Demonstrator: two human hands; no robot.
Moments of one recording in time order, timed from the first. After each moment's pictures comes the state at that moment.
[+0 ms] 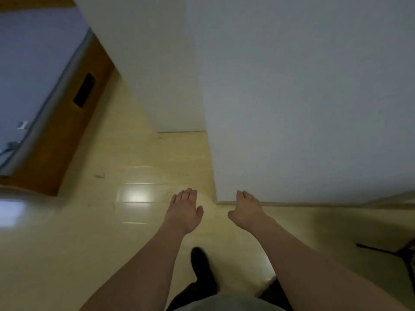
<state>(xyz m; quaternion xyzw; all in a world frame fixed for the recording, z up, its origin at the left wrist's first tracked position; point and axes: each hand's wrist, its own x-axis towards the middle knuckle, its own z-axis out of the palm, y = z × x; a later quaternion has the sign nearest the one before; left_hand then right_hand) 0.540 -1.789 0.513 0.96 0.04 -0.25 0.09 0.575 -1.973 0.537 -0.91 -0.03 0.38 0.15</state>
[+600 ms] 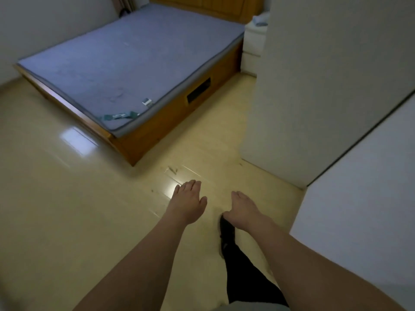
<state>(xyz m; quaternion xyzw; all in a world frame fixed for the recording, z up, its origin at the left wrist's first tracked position) 0.574 -1.423 0.549 0.94 0.28 -0.13 0.16 0.678 -1.561 0.563 -0.87 -0.32 0.37 0.07</state>
